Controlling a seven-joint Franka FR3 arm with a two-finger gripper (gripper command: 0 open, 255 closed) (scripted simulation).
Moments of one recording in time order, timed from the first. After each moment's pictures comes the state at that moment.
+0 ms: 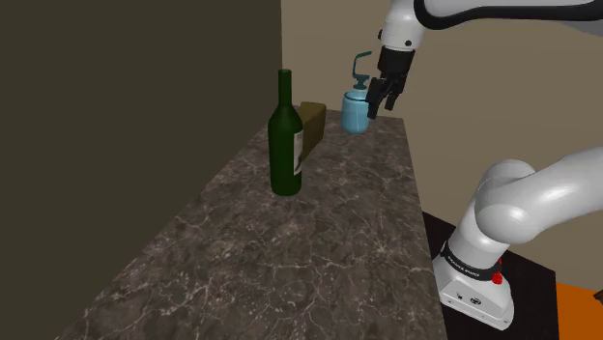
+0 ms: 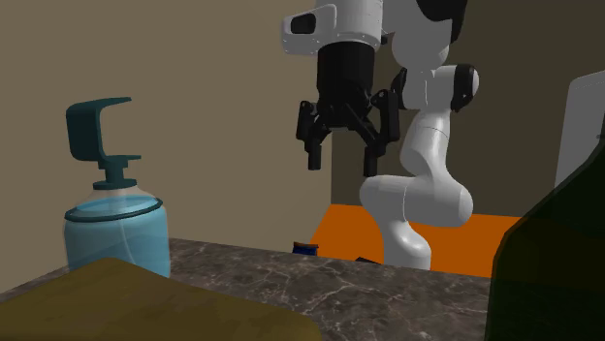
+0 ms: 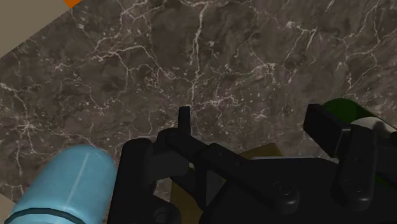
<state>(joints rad) 0.02 -0.75 -0.02 -2.33 -0.02 1.64 0.09</state>
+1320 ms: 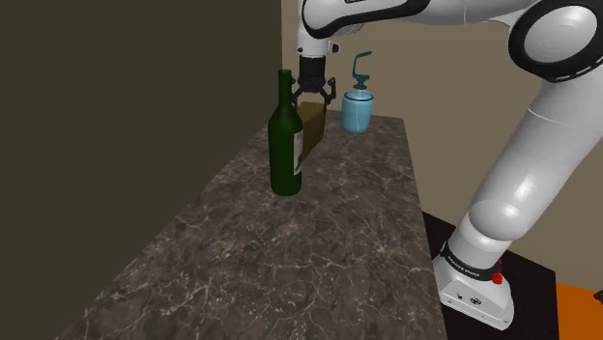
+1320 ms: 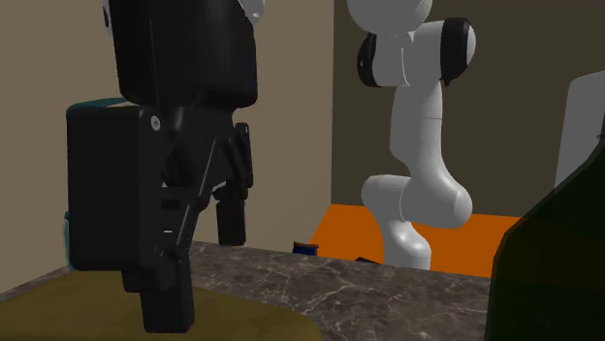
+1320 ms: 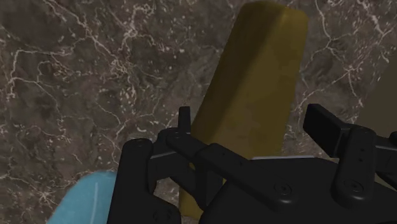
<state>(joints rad) -0.12 -0.02 0.15 -1.77 0.02 1.73 0.97</state>
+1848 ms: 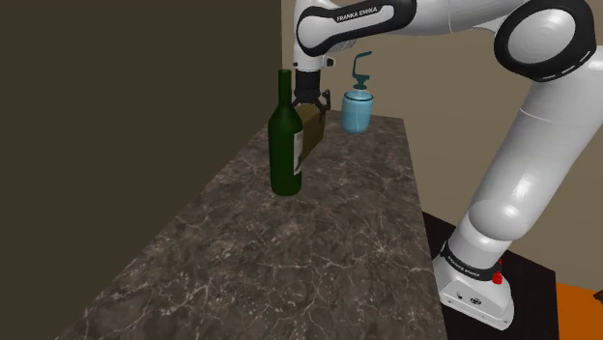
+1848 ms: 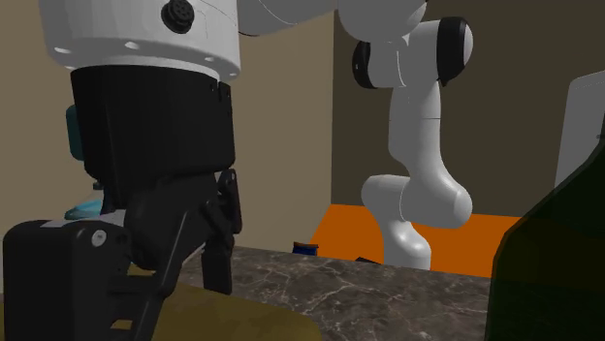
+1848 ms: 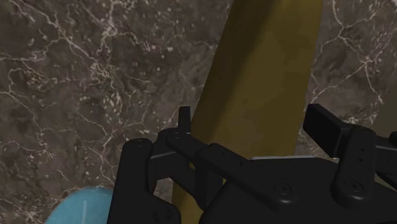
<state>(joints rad) -0.12 0.04 0.15 -1.80 0.01 1.82 1.01</state>
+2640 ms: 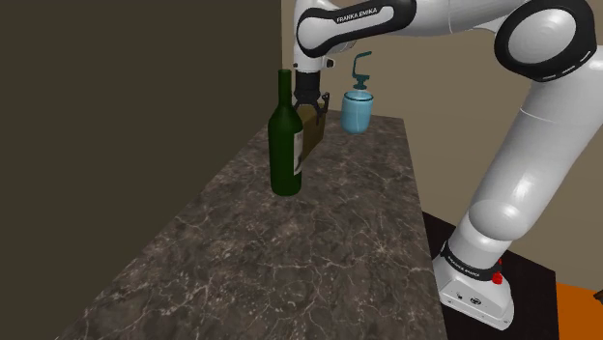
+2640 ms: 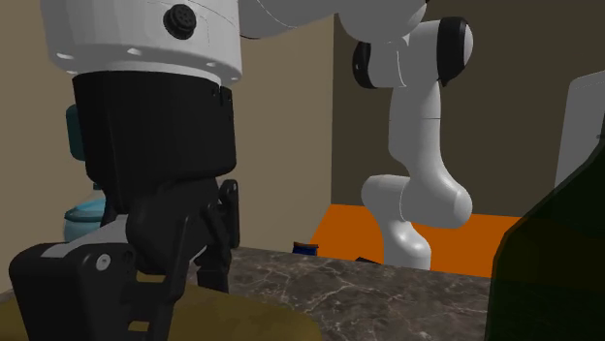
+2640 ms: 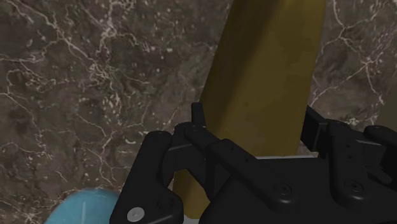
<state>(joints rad) -0.12 0.04 0.15 -1.81 0.01 1.82 1.01</state>
